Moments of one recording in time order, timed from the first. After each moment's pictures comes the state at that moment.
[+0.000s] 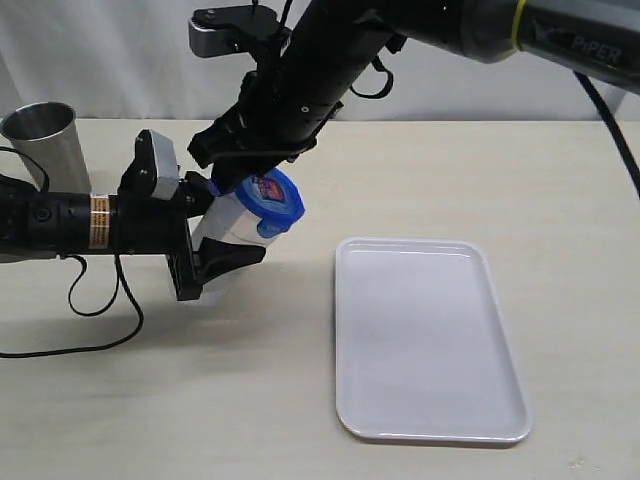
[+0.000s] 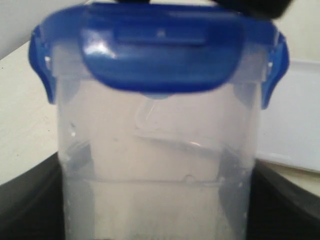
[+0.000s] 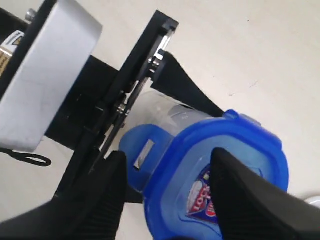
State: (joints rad) left arm -0.14 2.08 -0.93 1.32 -1.05 -0.42; right arm 0.61 2.05 -1.87 0.33 1.03 -0.27
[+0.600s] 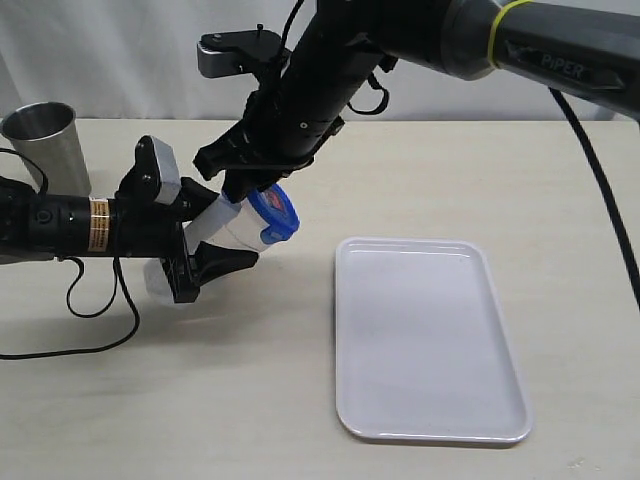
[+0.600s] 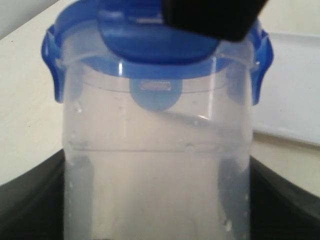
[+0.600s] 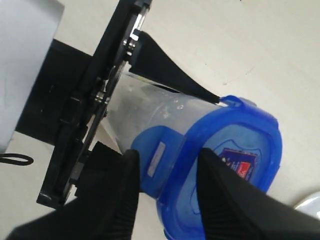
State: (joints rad) left arm -0.14 2.08 -0.93 1.33 -0.98 -0.42; right arm 0.60 2.11 -1.88 0.33 1.03 -0.25
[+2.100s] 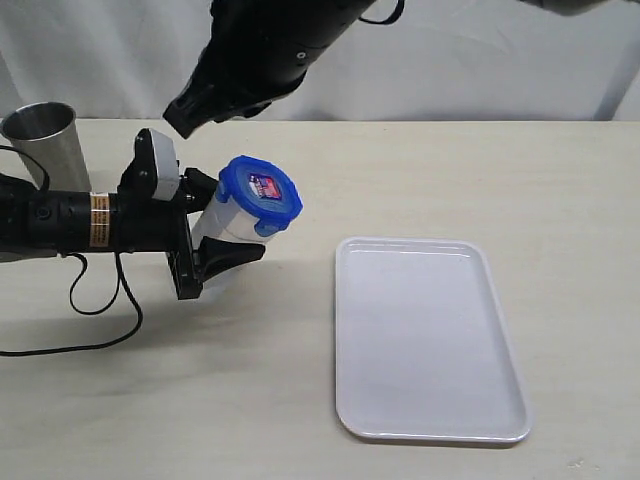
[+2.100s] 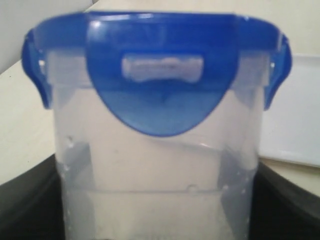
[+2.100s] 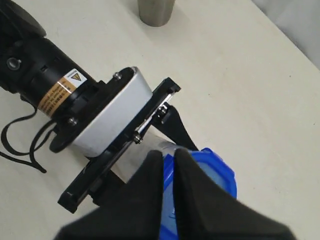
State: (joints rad) left arm -0.14 2.08 -0.93 1.31 -1.05 -0.36; right arm 0.72 1.86 -1.80 0.10 0.89 -0.30
